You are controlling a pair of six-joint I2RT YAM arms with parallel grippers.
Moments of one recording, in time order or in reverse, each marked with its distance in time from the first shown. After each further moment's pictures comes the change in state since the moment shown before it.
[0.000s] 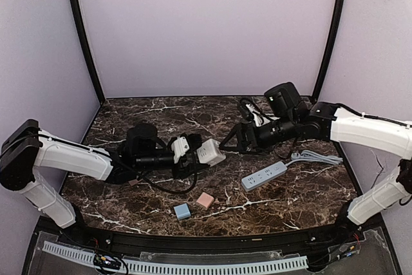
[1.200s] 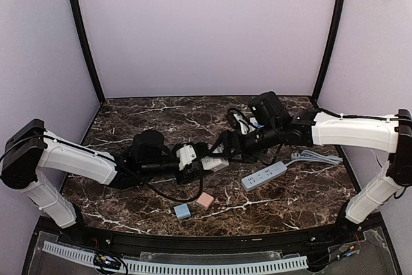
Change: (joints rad) left arm -0.065 0.036 0.000 0.002 -0.092 0.046; right arm 0.053 0.136 0.000 0.108 0.020 0.117
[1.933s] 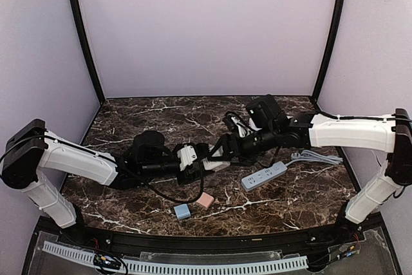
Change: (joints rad) left arm -0.012 0.006 0.000 0.022 -0.010 0.003; right arm 0.011 0.018 -0.013 0.025 -0.023 0.012
